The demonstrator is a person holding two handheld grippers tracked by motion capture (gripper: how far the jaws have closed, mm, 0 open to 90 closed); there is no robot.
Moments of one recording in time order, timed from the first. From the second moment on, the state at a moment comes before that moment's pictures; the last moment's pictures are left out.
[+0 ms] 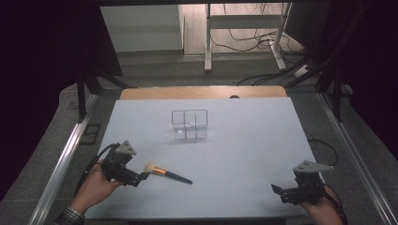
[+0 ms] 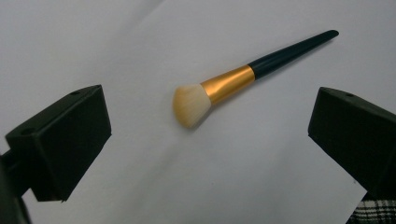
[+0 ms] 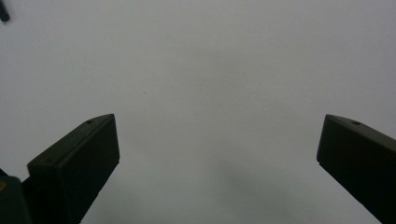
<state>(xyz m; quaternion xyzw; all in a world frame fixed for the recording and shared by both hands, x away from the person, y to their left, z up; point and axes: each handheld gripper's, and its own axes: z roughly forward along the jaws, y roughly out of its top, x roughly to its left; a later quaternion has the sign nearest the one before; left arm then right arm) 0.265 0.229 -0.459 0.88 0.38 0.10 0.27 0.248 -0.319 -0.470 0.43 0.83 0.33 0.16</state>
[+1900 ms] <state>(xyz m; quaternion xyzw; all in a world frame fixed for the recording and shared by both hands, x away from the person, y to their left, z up) 0.313 0.175 -0.469 0.91 0.34 0.07 0.24 0.248 -0.320 -0.472 0.43 0.83 0.32 0.16</state>
